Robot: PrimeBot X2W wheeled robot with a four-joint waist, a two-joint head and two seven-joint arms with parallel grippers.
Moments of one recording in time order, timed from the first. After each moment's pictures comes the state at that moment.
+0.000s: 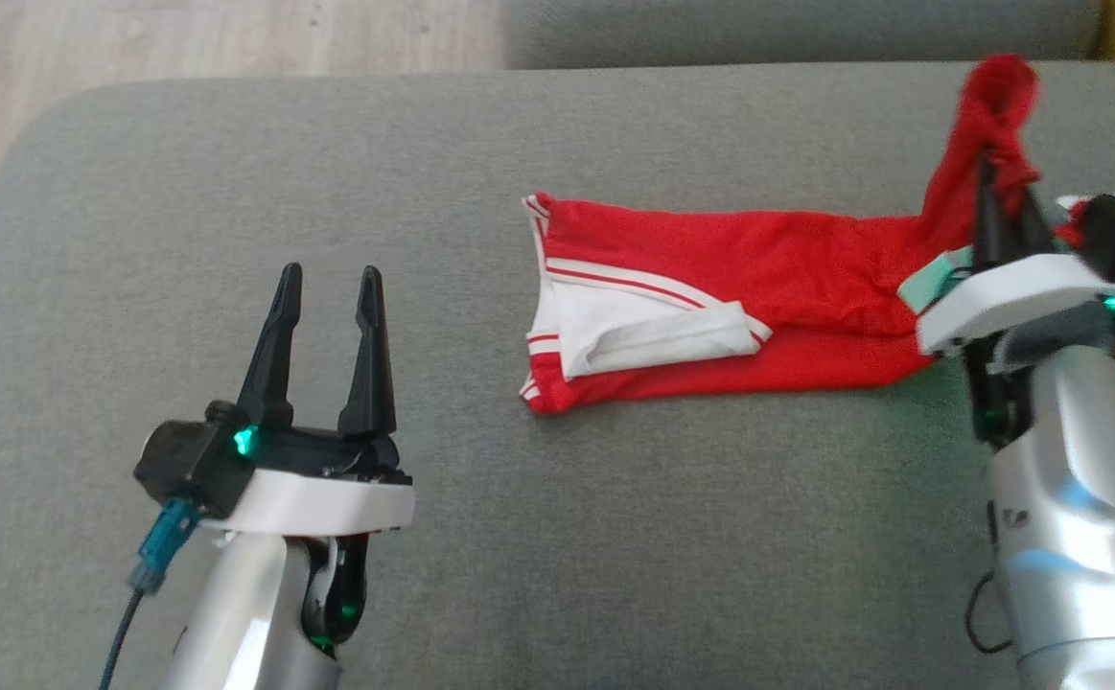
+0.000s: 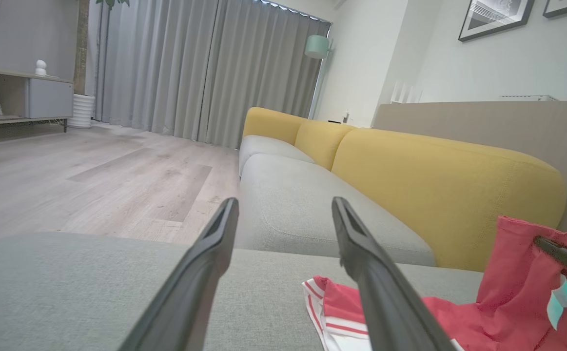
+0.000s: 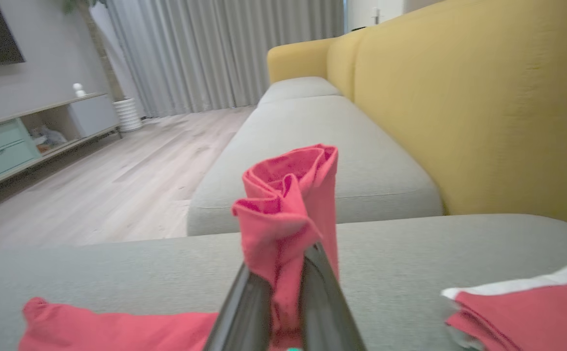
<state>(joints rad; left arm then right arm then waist) -0.24 0.04 -0.22 0.17 -0.33 -0.10 -0.26 -0.58 -0.07 -0.15 0.64 0.06 0.13 -0.14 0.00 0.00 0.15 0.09</state>
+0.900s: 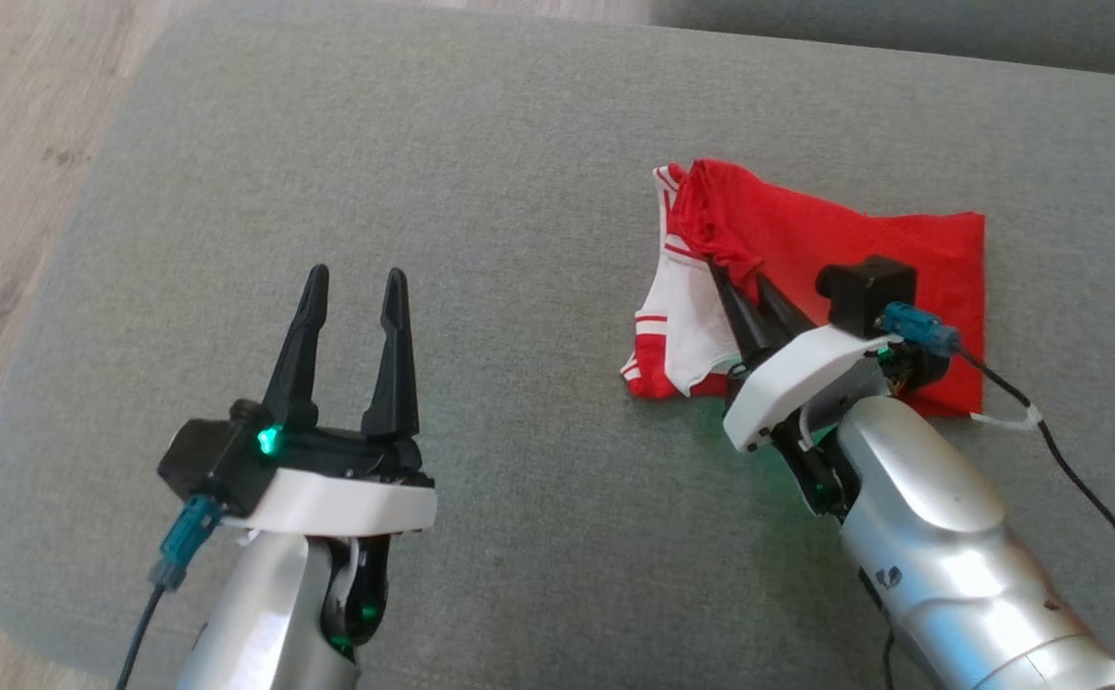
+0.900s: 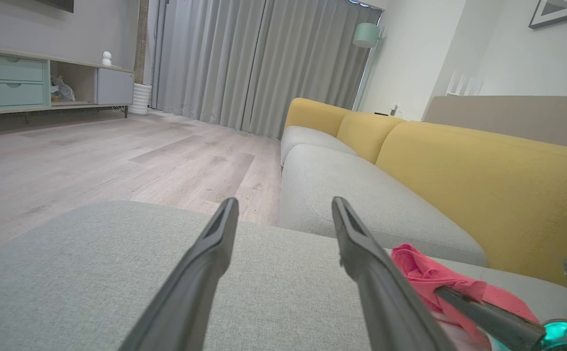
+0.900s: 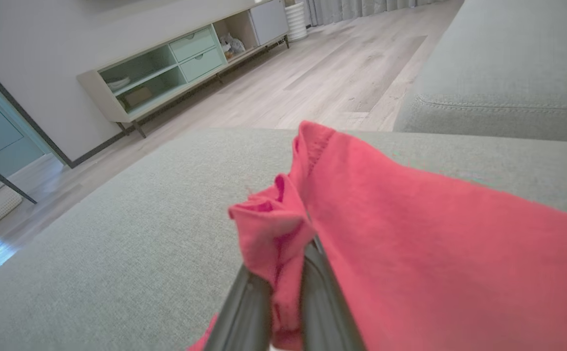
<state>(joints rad) -0.24 0.04 -0.27 0.17 -0.37 -0.08 -0.26 -0.59 -0.06 0.47 0.77 0.42 0.13 -0.17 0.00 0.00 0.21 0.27</state>
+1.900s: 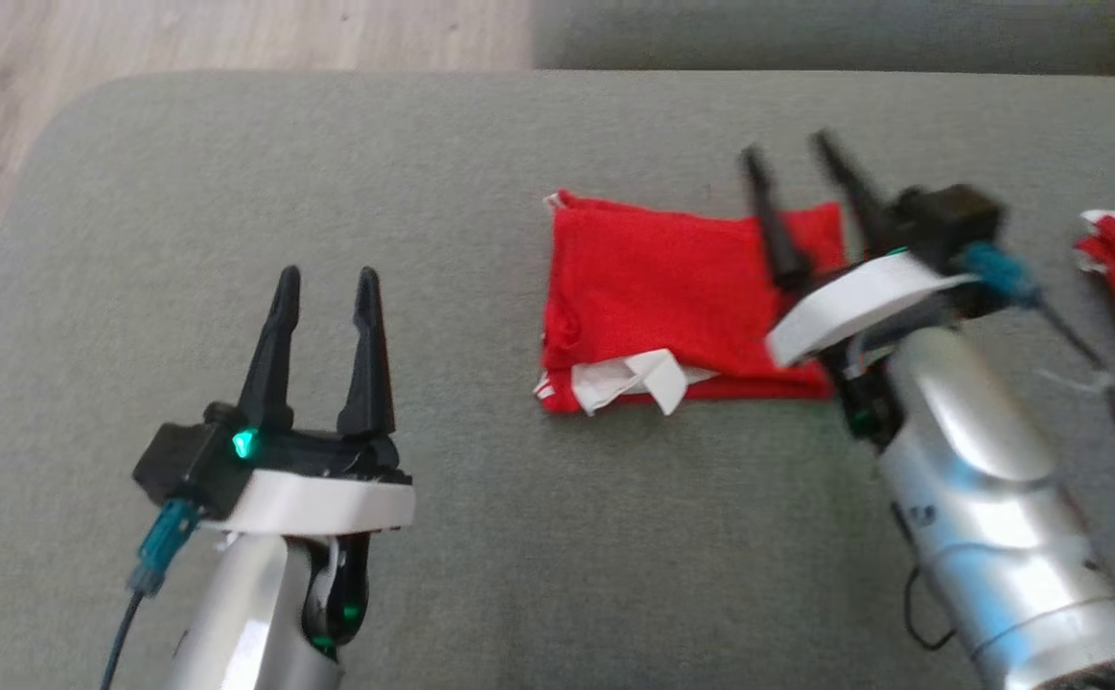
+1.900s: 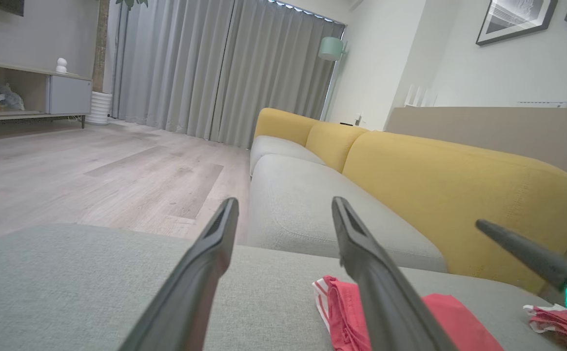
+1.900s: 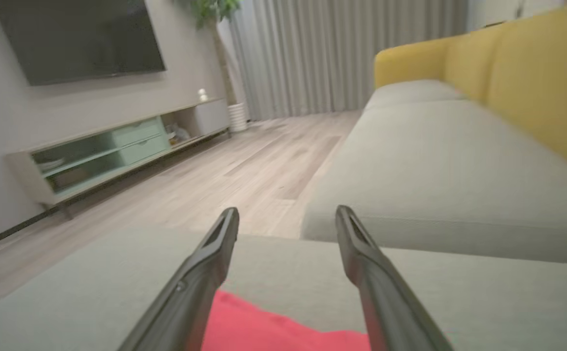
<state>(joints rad) -0.24 0.04 -0.23 0.18 -0.36 -0.08 -0.26 -0.67 -0.07 0.38 0.76 0.37 0.13 -0.25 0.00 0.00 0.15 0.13</state>
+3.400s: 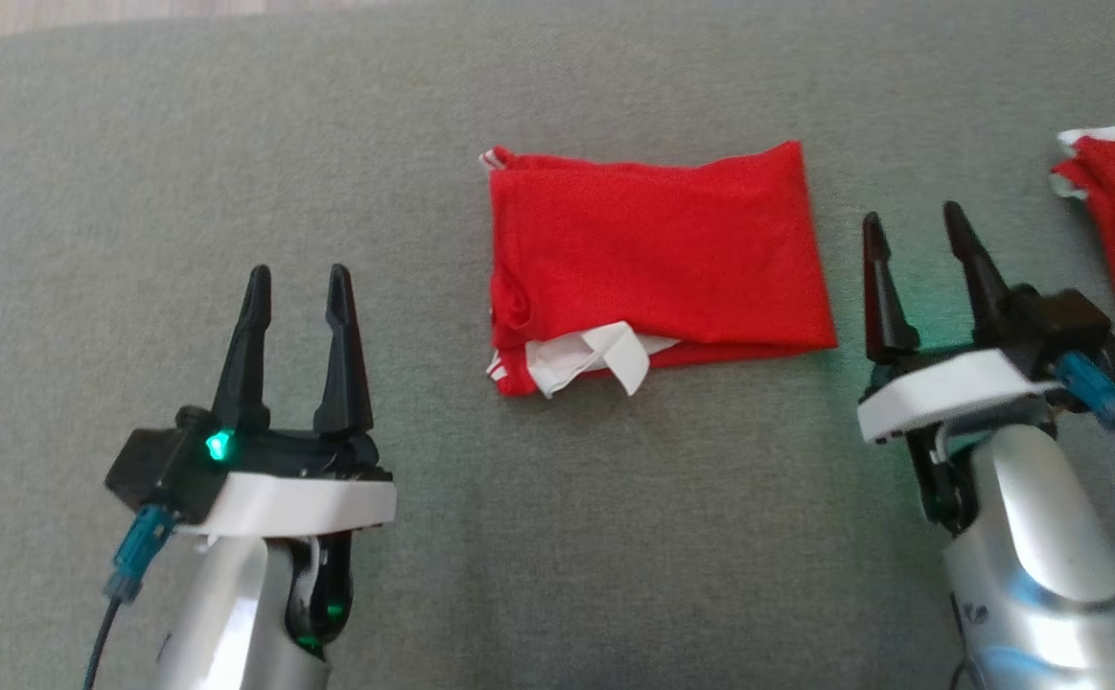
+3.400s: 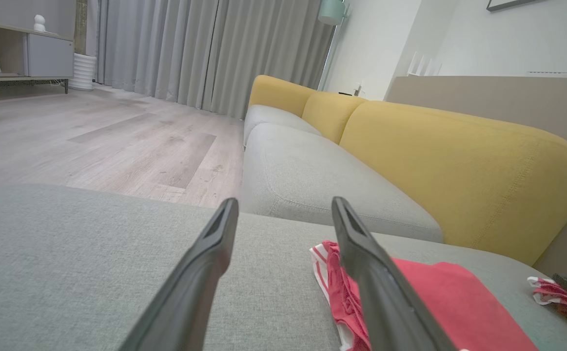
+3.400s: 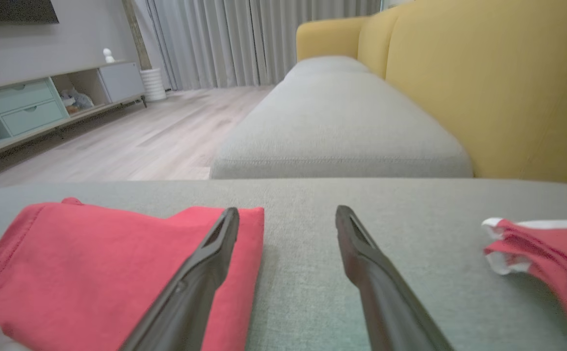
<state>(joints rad) -0.22 0.04 -0.18 0.15 -0.35 -0.09 -0.26 -0.37 -0.06 0.02 0.43 0.07 0.13 -0.23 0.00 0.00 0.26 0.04</state>
